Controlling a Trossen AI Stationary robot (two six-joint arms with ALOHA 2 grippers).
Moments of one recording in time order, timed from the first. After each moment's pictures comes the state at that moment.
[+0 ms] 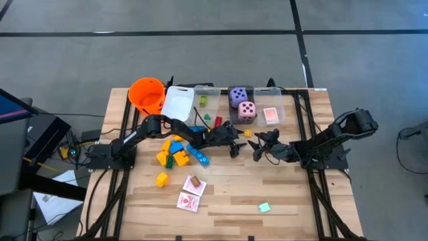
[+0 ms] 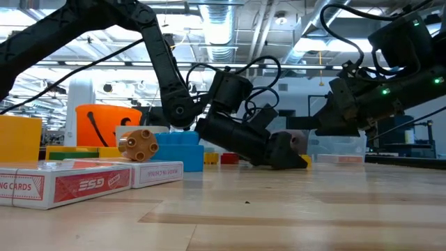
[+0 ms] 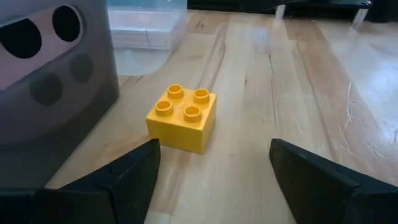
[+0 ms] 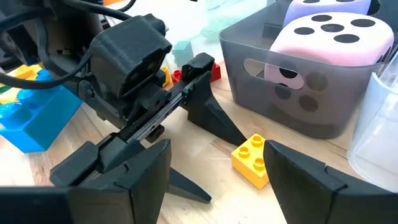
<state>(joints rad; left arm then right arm) 0.13 2.41 1.25 0.81 -0.10 -0.02 0.19 1.43 0.16 0.77 0.79 0.57</state>
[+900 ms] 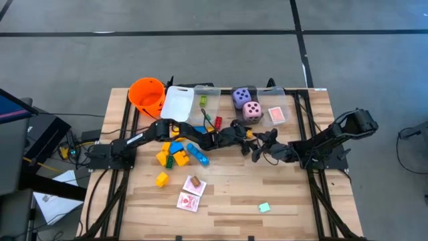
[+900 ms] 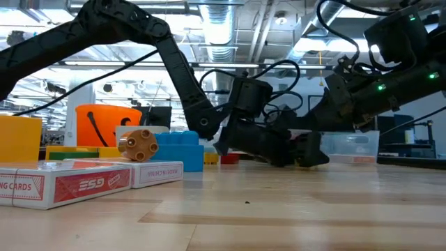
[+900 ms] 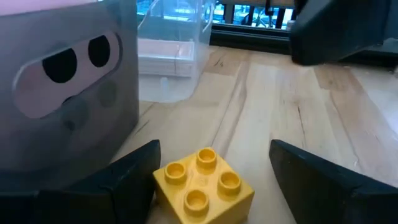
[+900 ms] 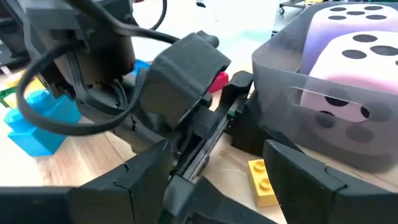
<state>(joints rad) 0.11 2.60 1.49 0.82 -0.22 -0.09 0.20 1.43 0.20 0.75 0.78 0.52</state>
